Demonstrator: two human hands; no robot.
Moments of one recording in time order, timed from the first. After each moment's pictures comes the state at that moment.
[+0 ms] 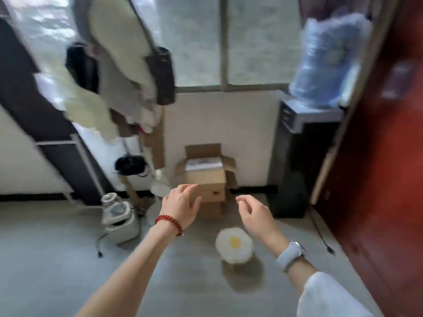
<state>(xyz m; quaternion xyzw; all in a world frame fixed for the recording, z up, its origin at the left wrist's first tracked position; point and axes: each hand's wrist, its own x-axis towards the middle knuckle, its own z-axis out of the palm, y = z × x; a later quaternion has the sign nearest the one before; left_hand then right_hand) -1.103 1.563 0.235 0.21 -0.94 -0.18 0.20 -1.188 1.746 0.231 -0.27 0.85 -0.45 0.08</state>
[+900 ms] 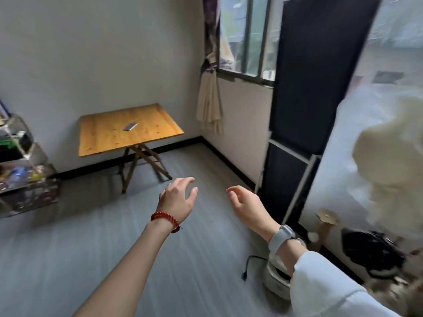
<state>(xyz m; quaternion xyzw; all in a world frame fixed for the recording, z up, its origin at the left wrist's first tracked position) -0.776 0.949 0.250 0.66 -0.67 -0.12 0.32 -0.963 0.945 0.248 -0.70 0.59 -0.30 0.27</state>
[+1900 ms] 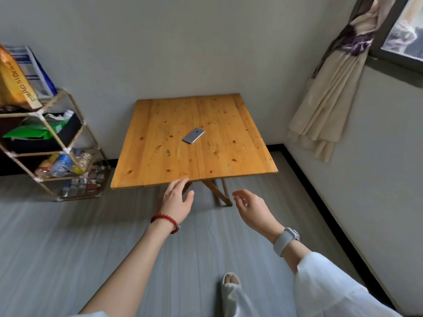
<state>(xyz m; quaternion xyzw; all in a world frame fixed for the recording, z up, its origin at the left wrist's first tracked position) -0.346 0.344 0.145 0.79 -0.49 -0.17 0.33 -0.536 0.271 0.150 -0.79 0.48 -0.18 0.34</state>
